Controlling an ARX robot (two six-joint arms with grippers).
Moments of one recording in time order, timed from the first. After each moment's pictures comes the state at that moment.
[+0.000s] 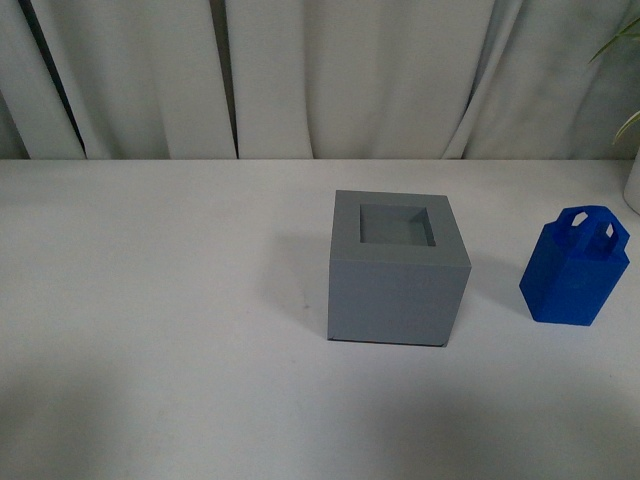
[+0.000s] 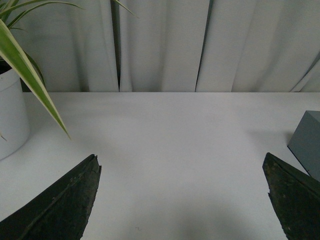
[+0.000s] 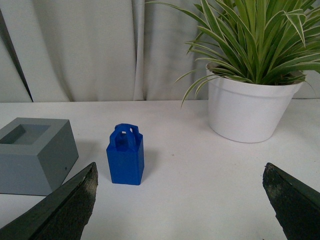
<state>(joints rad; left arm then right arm) 0.00 0.00 0.02 0.00 0.00 0.00 0.00 0.00 0.01 0.00 0.00 -0.01</state>
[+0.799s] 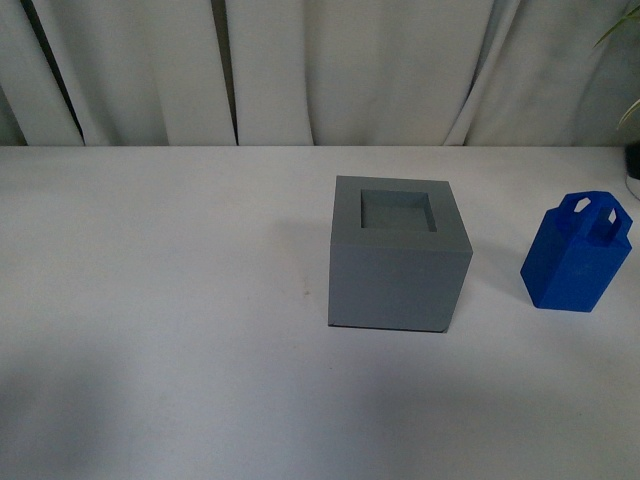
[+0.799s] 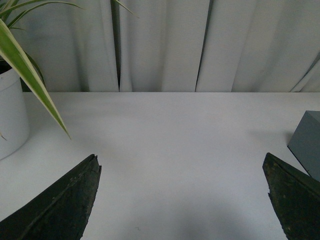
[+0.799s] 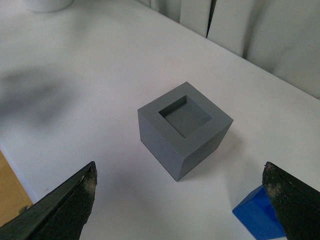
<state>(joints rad) 0.00 0.00 0.02 0.00 0.00 0.00 0.10 1.07 0.70 -0.16 -0.65 -0.42</state>
